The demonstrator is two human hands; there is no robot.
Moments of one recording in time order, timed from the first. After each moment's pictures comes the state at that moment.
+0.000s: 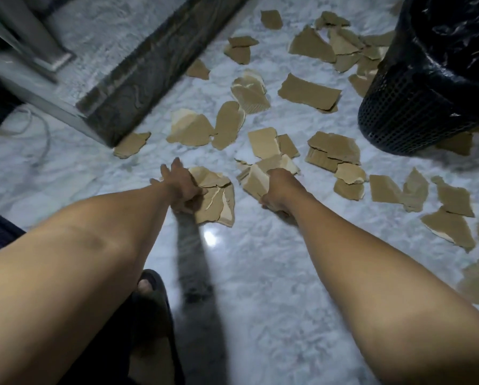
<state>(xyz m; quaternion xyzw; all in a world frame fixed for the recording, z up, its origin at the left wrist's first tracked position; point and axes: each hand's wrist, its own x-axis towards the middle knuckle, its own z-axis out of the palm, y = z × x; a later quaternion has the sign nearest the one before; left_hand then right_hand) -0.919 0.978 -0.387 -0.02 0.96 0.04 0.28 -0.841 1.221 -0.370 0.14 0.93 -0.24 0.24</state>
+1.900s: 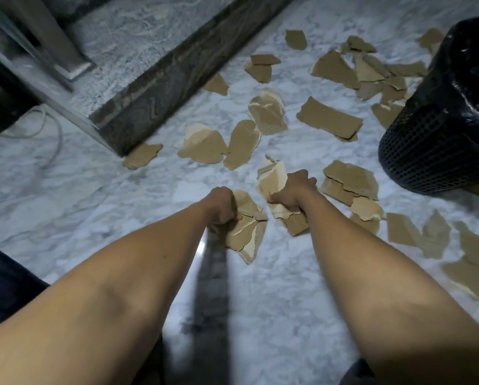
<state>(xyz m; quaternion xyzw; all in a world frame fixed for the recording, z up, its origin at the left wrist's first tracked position) -0.923 1.040 -0.387 0.09 0.92 0.16 0.35 -0.920 1.243 -0.373 0.20 0.91 -0.17 0.31</state>
